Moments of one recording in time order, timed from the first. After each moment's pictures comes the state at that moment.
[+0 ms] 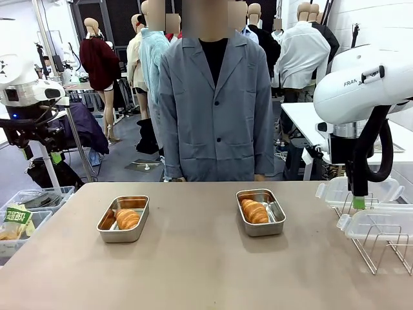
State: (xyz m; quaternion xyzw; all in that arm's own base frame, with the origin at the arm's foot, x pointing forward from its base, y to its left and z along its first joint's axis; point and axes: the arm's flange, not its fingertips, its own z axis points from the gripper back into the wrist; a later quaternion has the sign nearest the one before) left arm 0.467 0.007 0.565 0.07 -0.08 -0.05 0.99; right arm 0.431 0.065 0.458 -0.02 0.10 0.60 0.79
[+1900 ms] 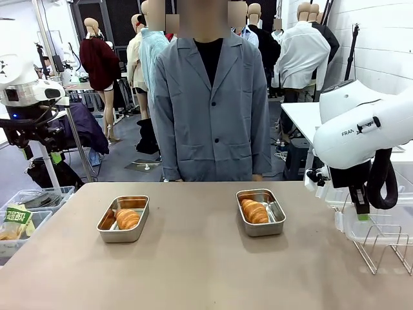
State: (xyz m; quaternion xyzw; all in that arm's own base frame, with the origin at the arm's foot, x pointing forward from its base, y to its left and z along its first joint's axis) left arm 0.467 0.007 0.565 0.07 -0.08 -0.05 0.99; right arm 0.429 0.061 0.400 -0.12 0.11 0.59 0.79
